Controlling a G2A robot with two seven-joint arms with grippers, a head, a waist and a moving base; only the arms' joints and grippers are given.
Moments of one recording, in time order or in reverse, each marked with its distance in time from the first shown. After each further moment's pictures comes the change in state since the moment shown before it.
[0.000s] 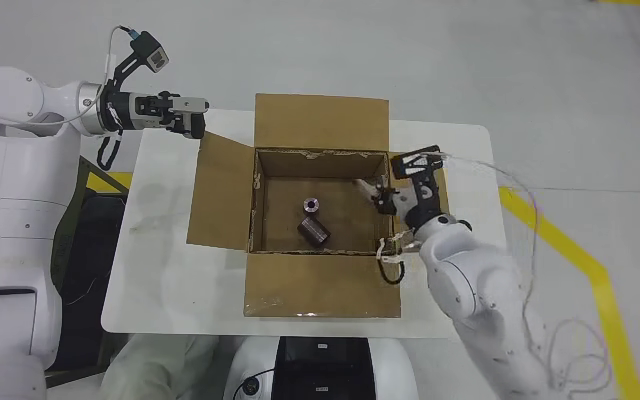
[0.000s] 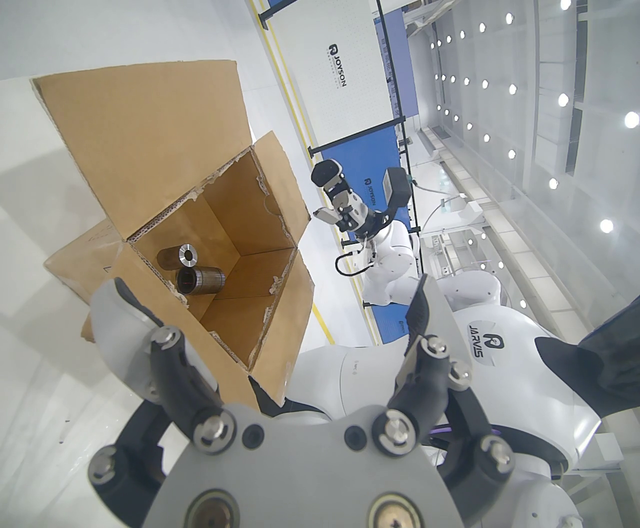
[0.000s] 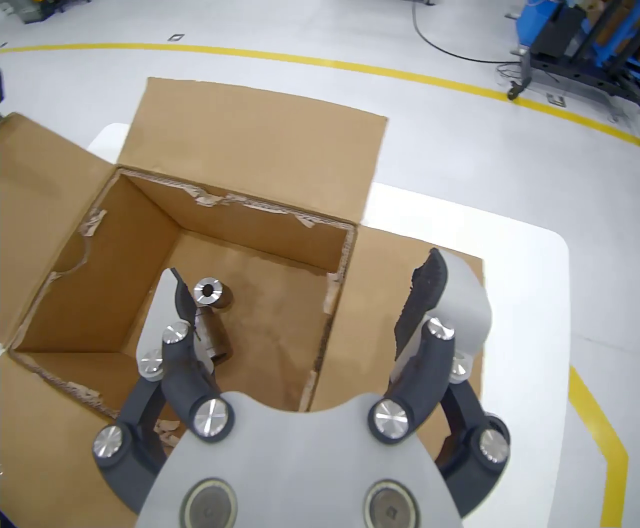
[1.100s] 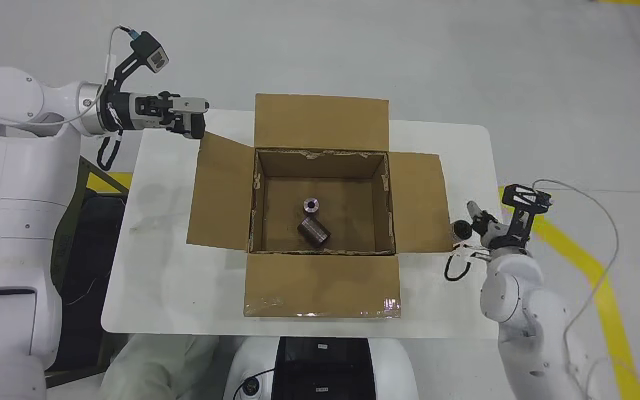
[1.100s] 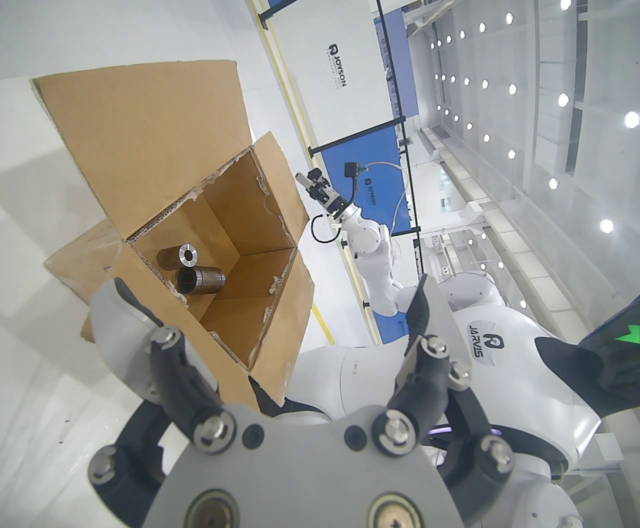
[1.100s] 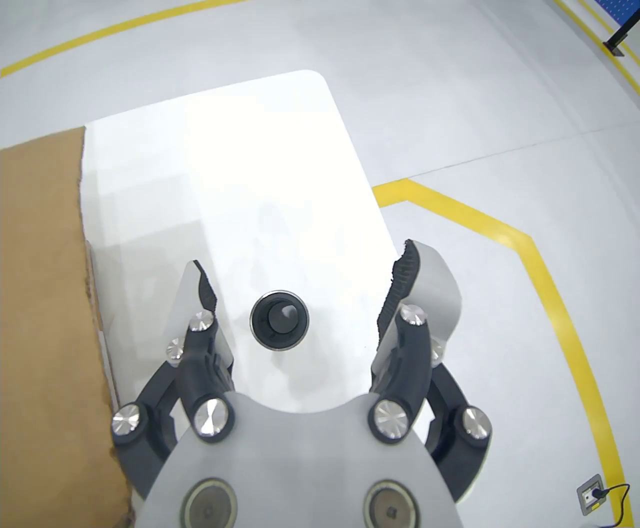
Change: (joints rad) left arm 0.000 0.000 0.000 0.000 0.000 0.000 0.000; right arm -0.318 0.049 0.382 0.061 -0.030 0.325 -0.116
